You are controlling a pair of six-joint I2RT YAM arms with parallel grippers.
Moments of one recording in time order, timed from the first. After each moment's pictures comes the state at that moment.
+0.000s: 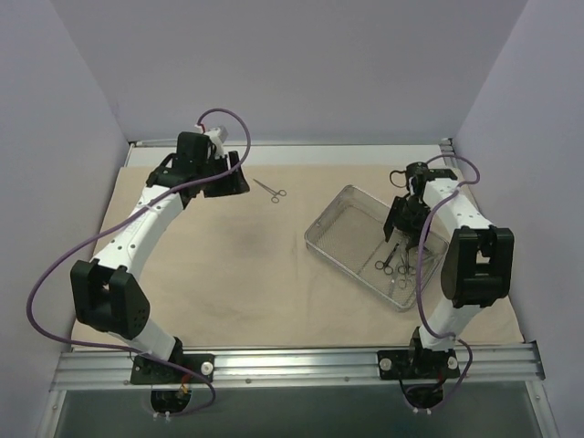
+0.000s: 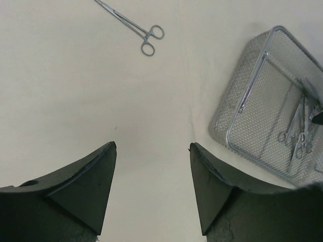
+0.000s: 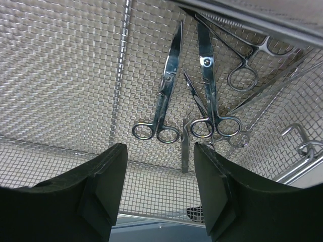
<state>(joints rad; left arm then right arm) -0.30 1.58 1.47 -0.60 0.19 -0.37 0.00 1.73 1.32 -1.04 0.01 0.44</state>
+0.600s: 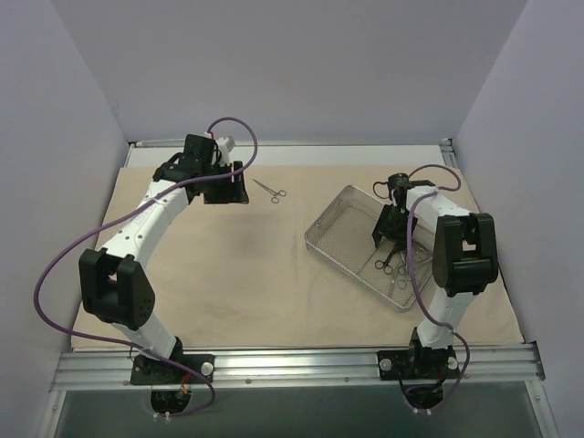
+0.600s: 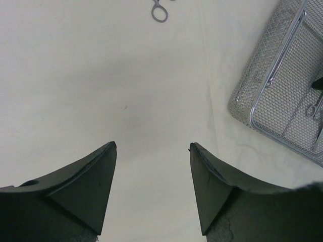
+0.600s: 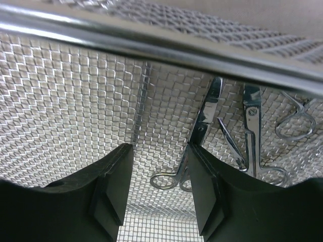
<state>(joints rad) -0.30 1.65 1.50 -0.72 0.20 -0.28 0.07 1.85 1.21 -0.82 0.05 0.55</state>
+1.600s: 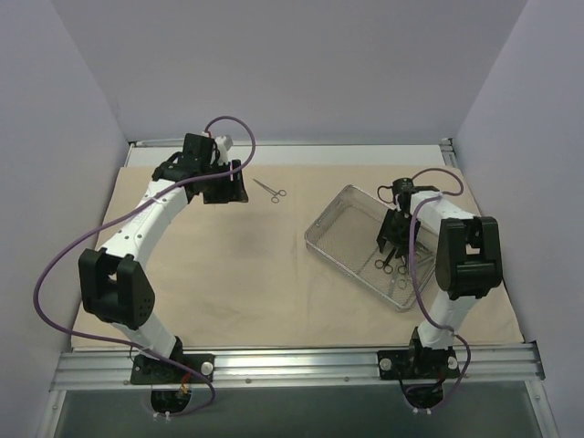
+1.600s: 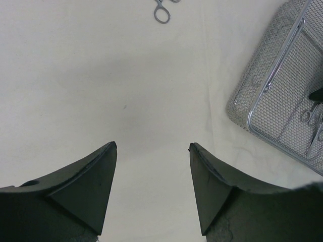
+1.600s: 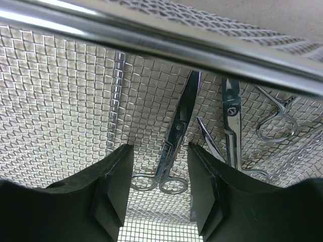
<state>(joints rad) -0.29 1.65 1.51 -0.73 0.19 -0.31 0.05 1.81 1.13 -0.77 0.06 0.49</state>
